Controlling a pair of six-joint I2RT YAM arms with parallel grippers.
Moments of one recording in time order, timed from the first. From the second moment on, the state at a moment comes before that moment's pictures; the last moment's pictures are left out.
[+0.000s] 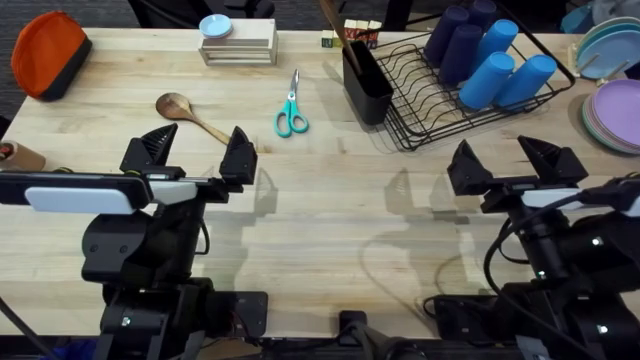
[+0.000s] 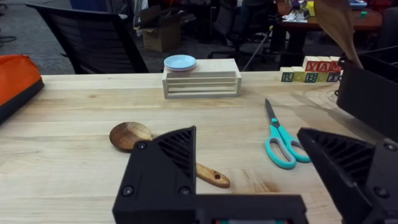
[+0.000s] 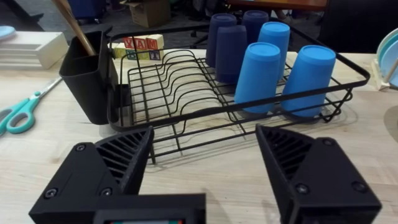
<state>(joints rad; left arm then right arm) -0.01 0.00 0.01 -0.02 0.00 0.00 0.01 0.00 0.01 -0.09 -0.04 0.00</state>
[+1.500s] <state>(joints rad) -0.01 0.88 1.16 -0.97 -0.05 -0.04 0.01 0.82 1.12 -0.85 -0.06 0.02</state>
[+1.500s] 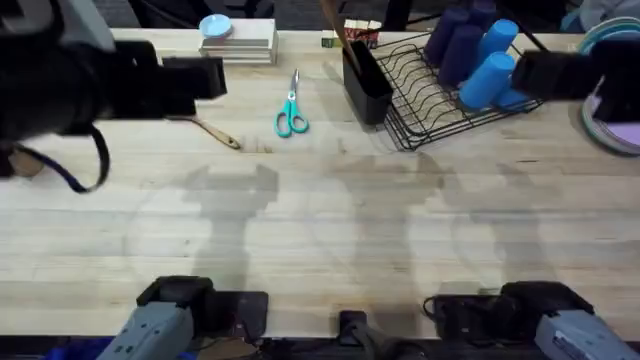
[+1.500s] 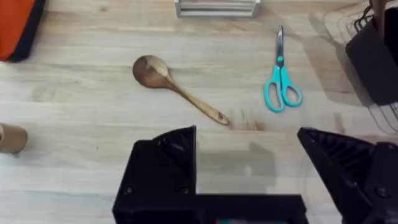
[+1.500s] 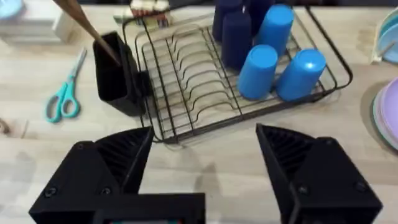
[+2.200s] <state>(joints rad) -0.01 1.07 1.35 -1.15 -0.05 -0.04 0.01 1.01 1.28 -0.98 -0.06 0.02</state>
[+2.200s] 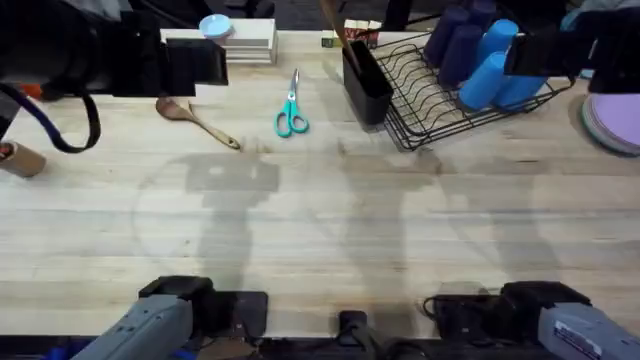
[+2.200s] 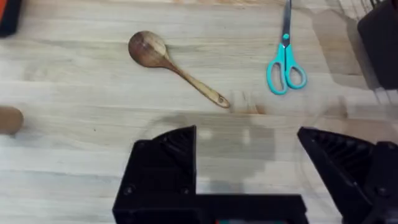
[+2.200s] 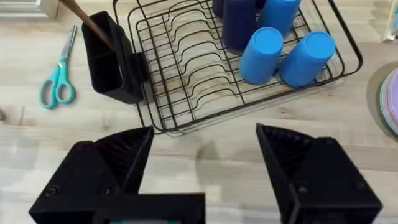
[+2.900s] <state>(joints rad) -0.01 1.33 1.35 -1.11 -0.18 -0.51 0.01 1.01 1.28 -0.98 -0.06 0.02</state>
